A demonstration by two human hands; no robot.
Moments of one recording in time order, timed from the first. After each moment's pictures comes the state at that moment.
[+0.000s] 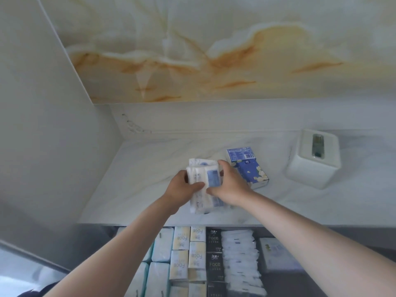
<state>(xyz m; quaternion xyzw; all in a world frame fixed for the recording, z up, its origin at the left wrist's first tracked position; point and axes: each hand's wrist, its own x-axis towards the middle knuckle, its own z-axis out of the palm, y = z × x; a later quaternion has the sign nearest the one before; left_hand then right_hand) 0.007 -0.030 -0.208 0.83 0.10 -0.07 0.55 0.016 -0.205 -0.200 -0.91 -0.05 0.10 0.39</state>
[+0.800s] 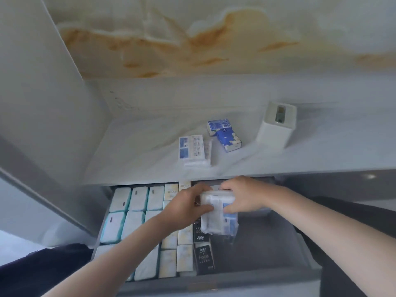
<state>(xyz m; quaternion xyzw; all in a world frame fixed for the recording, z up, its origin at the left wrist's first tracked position) -0.171 -0.063 -0.217 0.88 -0.16 -0.13 0.42 -0.142 -0.281 -0.175 -0.94 -0.22 0.23 0.14</state>
